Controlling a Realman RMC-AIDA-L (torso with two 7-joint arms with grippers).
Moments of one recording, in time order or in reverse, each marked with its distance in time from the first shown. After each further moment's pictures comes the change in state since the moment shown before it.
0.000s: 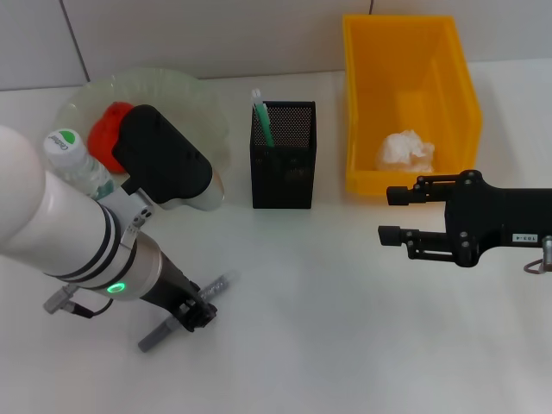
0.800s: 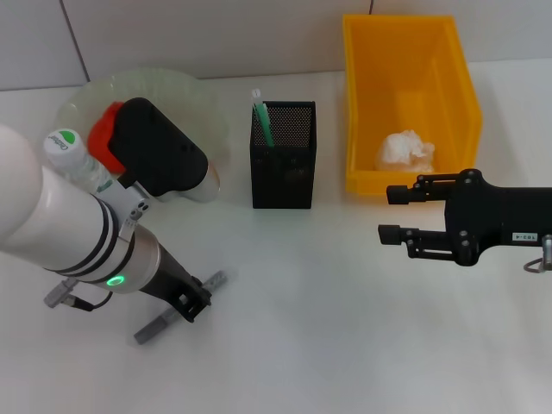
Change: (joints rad) left arm -0.001 0.000 -0.011 -0.010 0.007 -0.029 -0.006; right arm 0.002 0.000 0.000 0.000 0.000 0.002 0.000
